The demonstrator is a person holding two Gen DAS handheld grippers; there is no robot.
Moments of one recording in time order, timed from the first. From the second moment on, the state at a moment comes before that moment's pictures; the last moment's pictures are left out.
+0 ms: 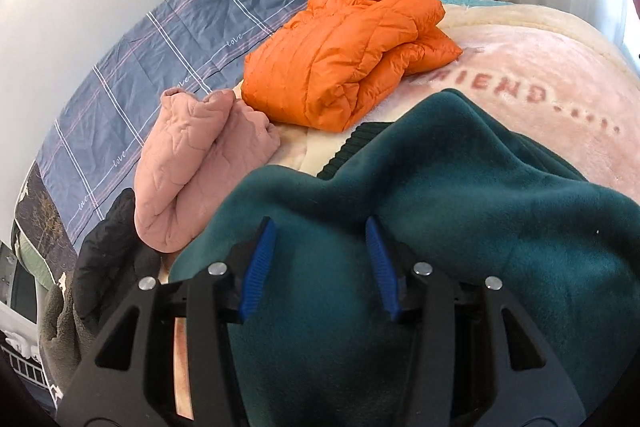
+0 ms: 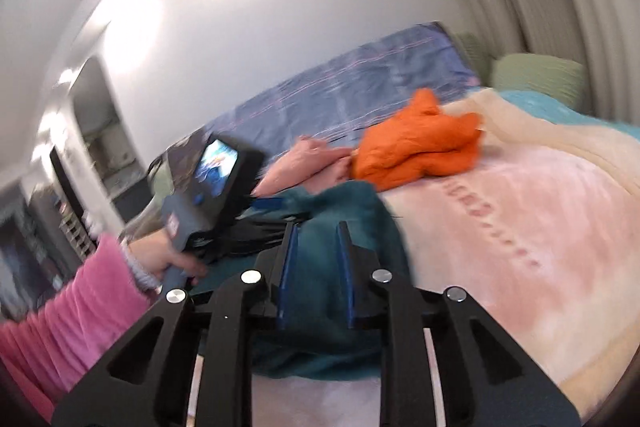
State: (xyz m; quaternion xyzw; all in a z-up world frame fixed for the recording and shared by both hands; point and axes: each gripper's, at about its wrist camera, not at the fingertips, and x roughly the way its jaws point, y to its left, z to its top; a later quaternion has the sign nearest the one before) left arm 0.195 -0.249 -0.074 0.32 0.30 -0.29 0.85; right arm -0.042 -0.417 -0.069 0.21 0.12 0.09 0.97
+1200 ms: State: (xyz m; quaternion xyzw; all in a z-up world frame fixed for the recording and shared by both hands) left arm 0.235 -0.340 -0.092 0.33 0.41 -0.36 0.77; right arm 0.024 -0.401 -0.141 0.18 0.26 0.04 0.95
